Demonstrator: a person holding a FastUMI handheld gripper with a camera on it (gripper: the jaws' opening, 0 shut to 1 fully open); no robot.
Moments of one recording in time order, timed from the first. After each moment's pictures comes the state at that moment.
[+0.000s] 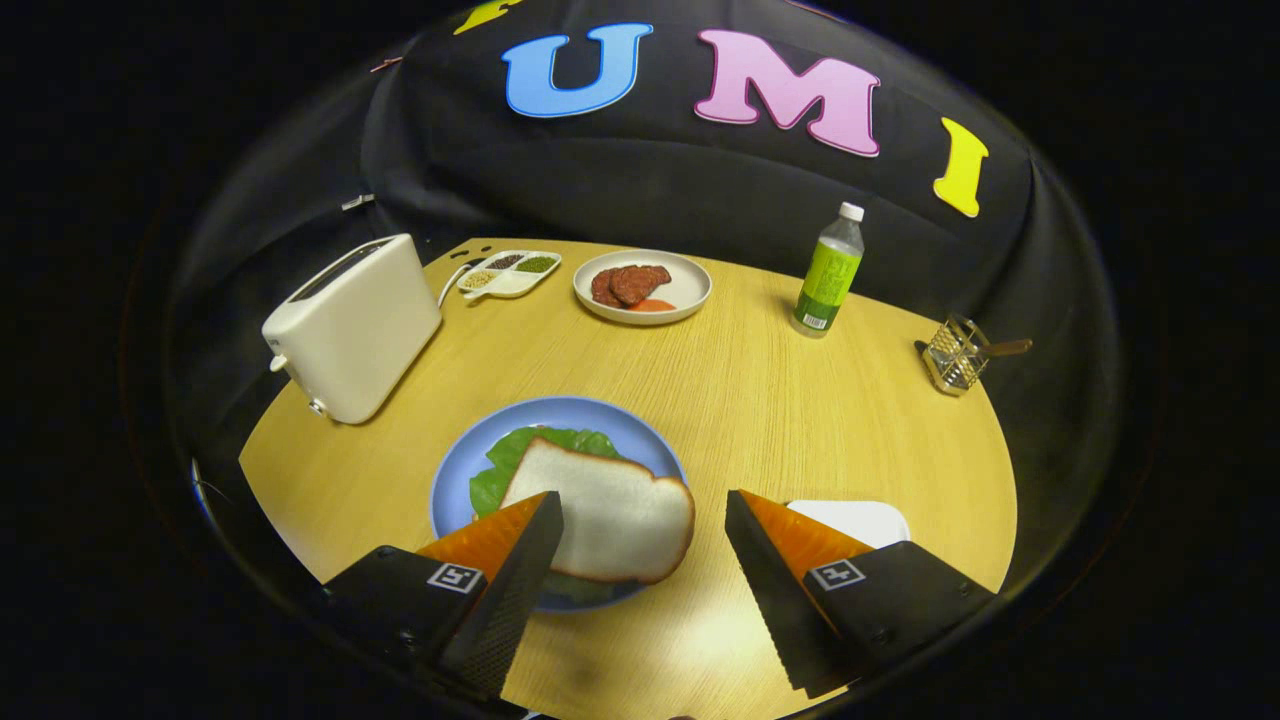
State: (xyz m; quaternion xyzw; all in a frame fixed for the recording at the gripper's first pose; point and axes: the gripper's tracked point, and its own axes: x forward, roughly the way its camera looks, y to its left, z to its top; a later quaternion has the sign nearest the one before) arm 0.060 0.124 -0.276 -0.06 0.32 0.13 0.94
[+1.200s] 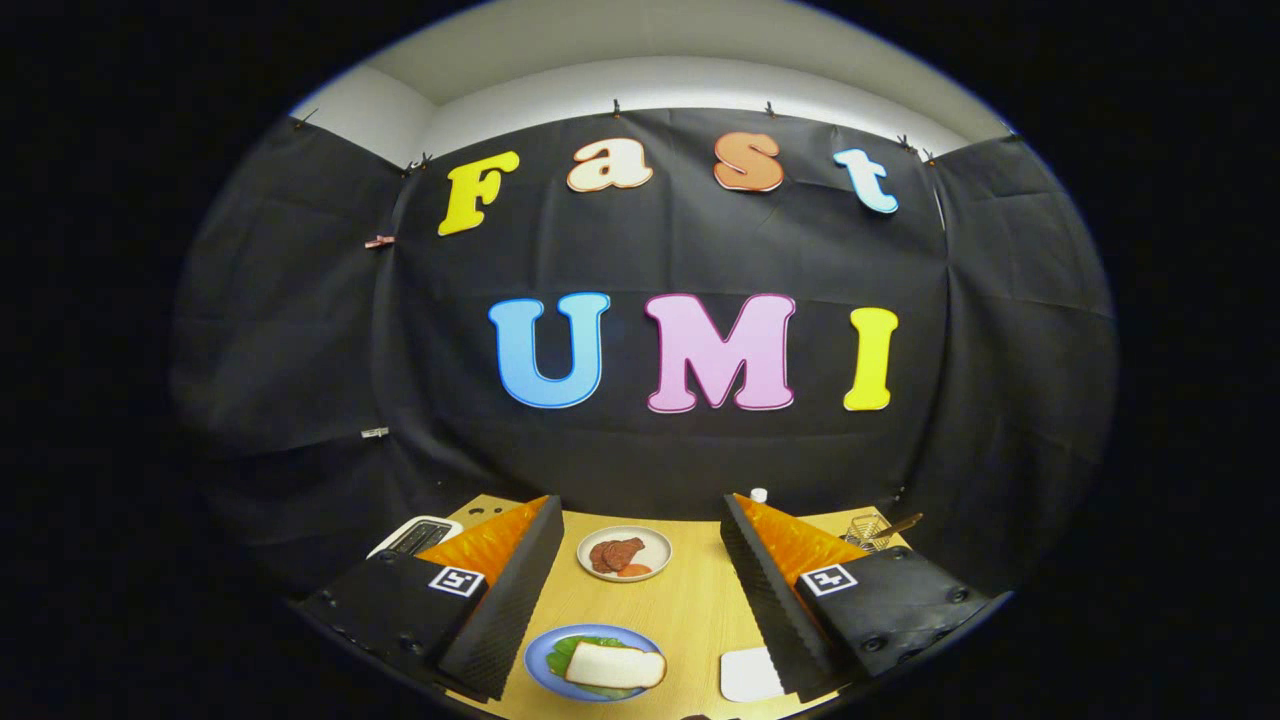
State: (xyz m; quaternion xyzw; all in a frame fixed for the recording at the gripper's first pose) arm 0.022 0.086 0.036 0.02 0.00 0.08 1.00
